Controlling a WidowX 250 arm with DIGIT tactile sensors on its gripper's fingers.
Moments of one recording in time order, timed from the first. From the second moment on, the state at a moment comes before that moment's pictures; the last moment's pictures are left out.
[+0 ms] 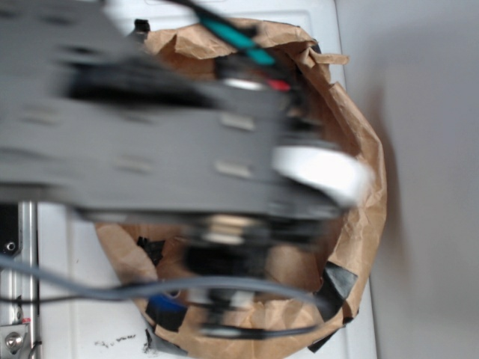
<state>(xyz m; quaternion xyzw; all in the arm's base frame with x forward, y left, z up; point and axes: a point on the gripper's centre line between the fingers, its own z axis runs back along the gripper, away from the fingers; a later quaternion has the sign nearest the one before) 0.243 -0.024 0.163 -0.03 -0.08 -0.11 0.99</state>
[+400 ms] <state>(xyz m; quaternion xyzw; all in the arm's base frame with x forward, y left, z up) 0.252 0.001 0.113 0.01 -0.05 -0.13 0.99</state>
